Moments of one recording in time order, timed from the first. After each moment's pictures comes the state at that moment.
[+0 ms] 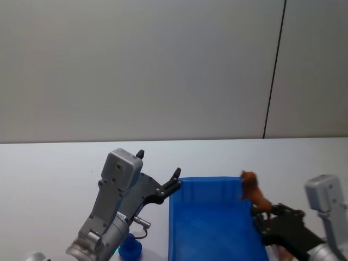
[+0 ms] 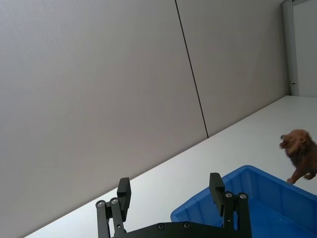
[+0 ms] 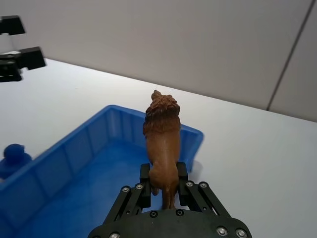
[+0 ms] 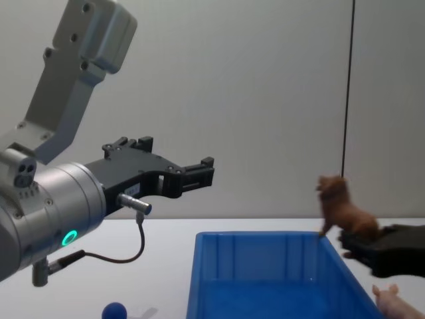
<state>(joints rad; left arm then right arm) -0.24 0.38 0.45 -1.63 -0.20 0.01 -0.01 0.01 0.28 -0.25 -1.71 0.19 0.21 0.21</state>
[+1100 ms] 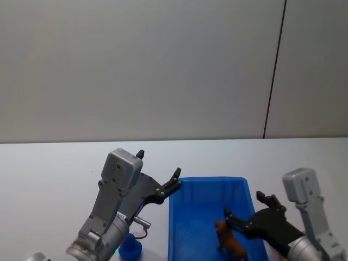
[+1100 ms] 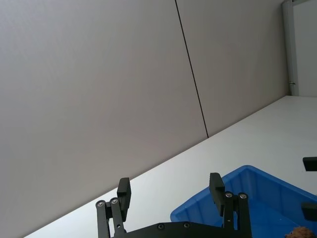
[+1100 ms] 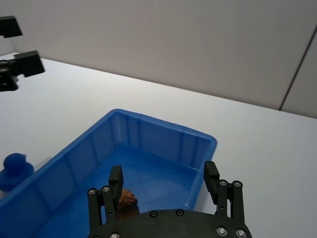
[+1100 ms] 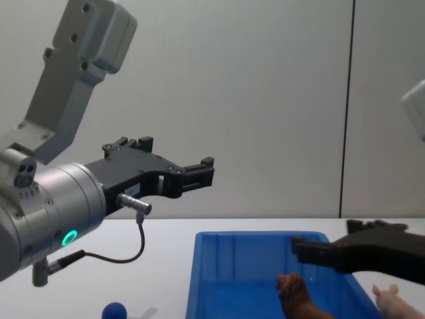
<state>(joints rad) -0.24 0.38 0.45 -1.63 -0.20 0.01 -0.01 0.09 0.21 -0.28 -1.62 0.16 0.23 0.22</state>
